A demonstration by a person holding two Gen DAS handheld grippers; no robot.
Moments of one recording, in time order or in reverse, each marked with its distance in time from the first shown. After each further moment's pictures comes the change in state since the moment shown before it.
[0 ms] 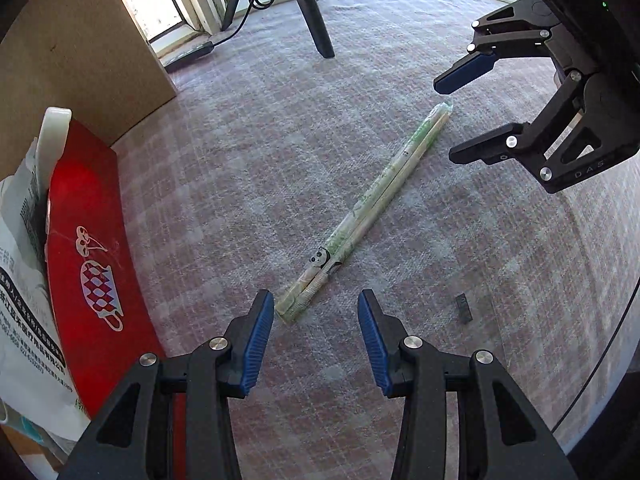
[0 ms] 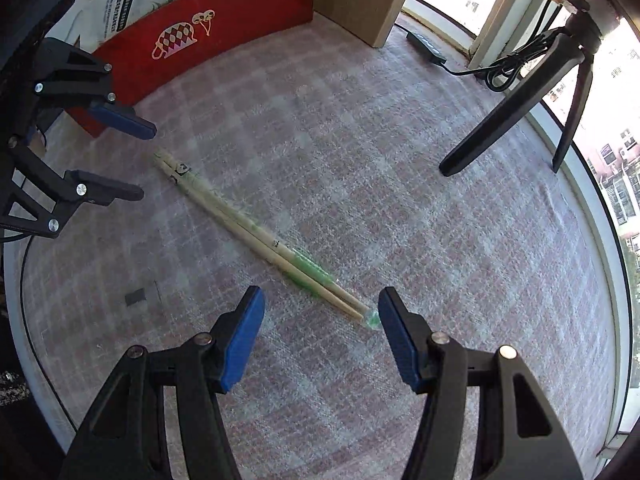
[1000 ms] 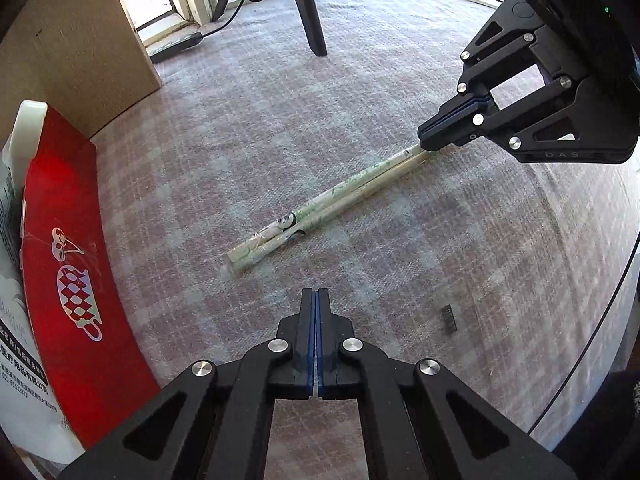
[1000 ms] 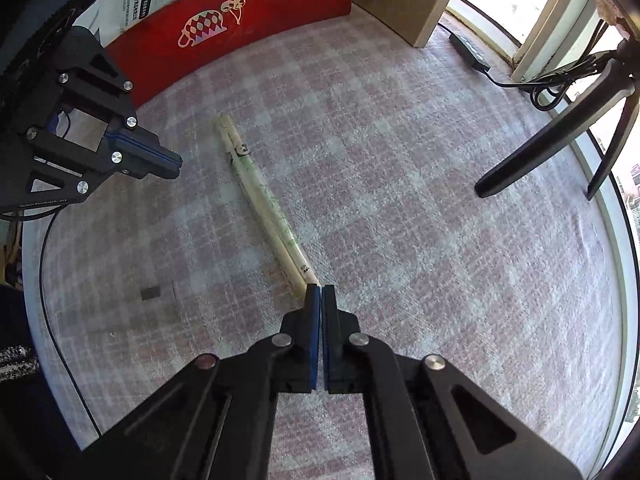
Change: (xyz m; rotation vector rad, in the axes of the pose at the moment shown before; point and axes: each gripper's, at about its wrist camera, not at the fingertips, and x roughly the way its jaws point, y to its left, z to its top) left arm -0.017 -0.014 -0.030 -0.021 0.012 -0.081; right arm -0.006 -0.005 0.029 -0.073 0.048 0.098
